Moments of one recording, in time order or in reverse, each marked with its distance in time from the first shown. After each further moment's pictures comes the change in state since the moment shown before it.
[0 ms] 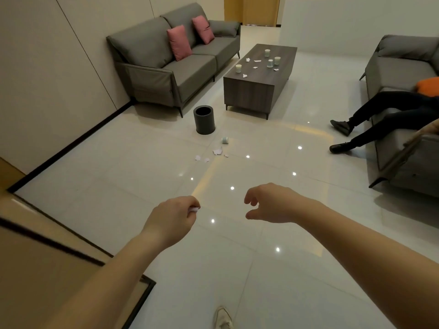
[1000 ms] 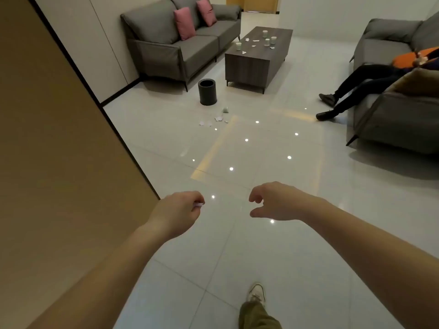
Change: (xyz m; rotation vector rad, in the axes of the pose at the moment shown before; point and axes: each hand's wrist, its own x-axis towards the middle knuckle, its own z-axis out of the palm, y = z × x) left_hand -0.446 0.045 0.047 0.048 -0.070 0.039; right_hand -0.383 -0.112 0.222 0.007 -0.052 0.011
